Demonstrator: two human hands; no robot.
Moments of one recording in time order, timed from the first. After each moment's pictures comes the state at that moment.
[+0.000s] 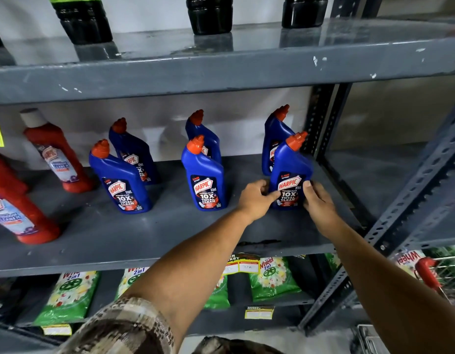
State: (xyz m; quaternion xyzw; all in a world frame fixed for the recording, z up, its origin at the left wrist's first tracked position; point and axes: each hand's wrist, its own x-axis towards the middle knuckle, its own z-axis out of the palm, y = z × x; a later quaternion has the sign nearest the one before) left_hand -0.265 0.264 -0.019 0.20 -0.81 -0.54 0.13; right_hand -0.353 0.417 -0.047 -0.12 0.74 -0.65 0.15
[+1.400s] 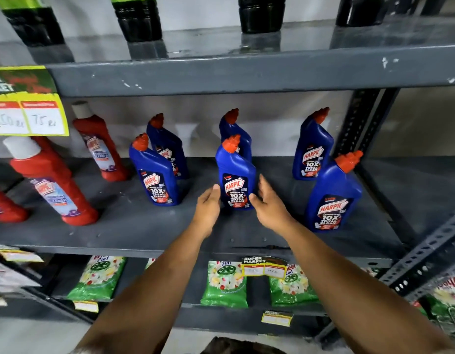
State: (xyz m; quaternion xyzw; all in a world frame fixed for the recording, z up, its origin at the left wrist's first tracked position) left_hand -0.156 0.154 -0.034 0.34 -0.60 -0.67 0.28; right_hand -0.266 0.281 -0.026 -0.35 0.75 -0.51 0.24
